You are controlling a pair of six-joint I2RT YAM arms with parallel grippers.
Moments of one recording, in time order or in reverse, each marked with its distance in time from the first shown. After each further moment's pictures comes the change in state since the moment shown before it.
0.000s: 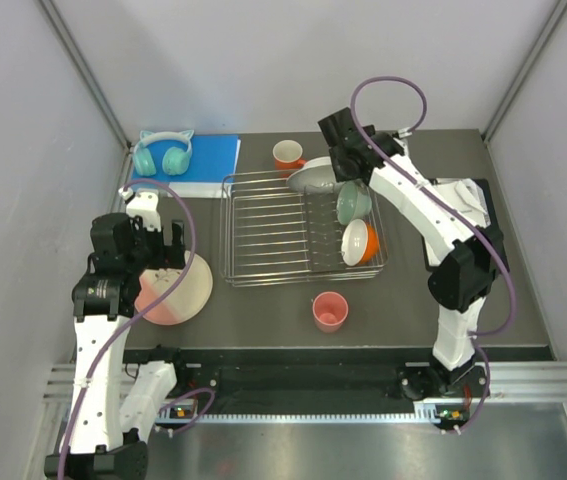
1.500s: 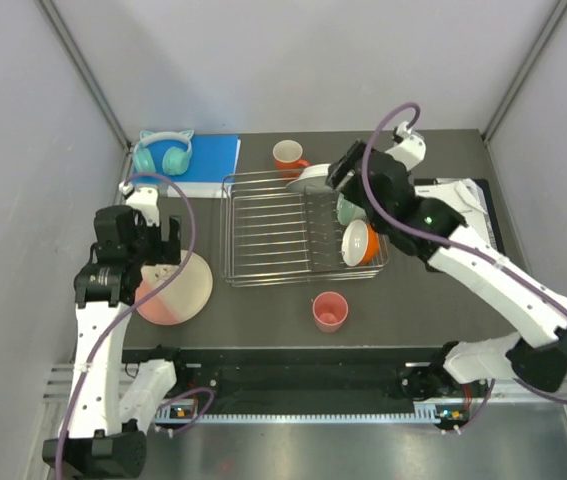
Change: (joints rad) left arm 0.000 0.056 0.020 -0.004 -0.101 0.017; right arm 0.192 -0.527 -0.467 0.369 0.076 -0.824
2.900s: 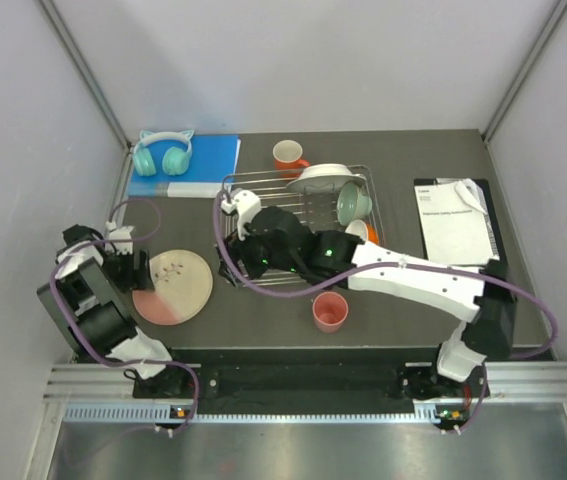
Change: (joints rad) left arm 0.598 0.740 -0.101 0.099 0.351 0.467; right arm 0.409 0.244 0.014 0.193 -0.602 -0.645
